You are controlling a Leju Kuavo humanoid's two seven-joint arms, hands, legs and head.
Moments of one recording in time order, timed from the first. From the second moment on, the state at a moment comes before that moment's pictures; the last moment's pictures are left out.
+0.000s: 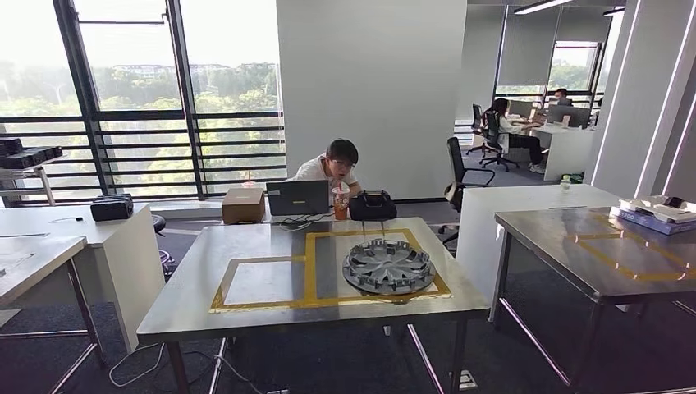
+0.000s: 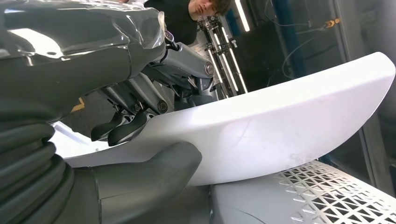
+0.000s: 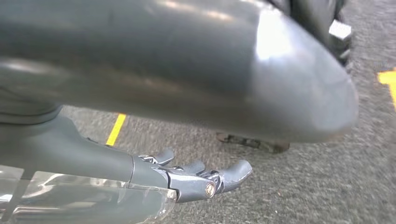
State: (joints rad) left arm -0.33 0.15 -0.71 -1.88 0.42 -0.74 -0.38; right arm 0.01 -0.18 -1.10 0.00 1.26 0.42 -0.29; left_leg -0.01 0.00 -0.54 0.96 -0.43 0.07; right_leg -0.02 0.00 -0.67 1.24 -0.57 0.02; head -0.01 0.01
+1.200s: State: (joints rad) left arm -0.32 0.15 -0.71 -1.88 0.42 -0.74 -0.41; right arm 0.02 -0.16 -1.07 0.00 1.20 0.42 -0.30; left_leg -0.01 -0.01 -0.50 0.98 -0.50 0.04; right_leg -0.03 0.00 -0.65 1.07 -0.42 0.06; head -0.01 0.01
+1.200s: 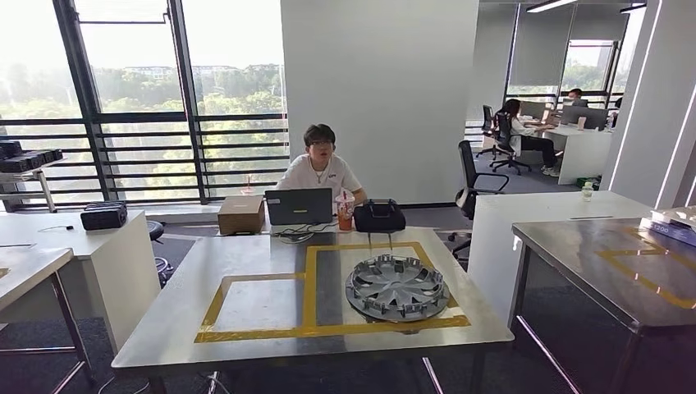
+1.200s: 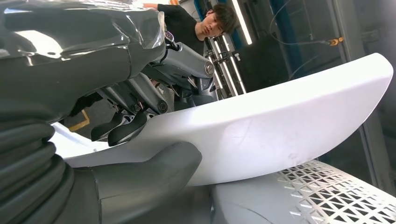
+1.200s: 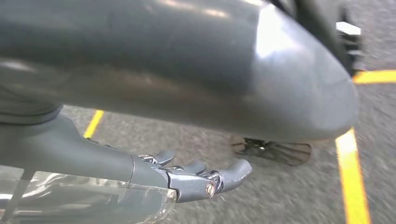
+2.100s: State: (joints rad) left arm -0.37 0.15 -0.75 -1.87 0.44 -0.71 -0.38; right arm 0.02 -0.15 -1.03 0.00 1.18 0.44 -0.27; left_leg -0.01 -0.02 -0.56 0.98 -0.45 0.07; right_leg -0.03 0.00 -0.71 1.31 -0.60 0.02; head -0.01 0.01
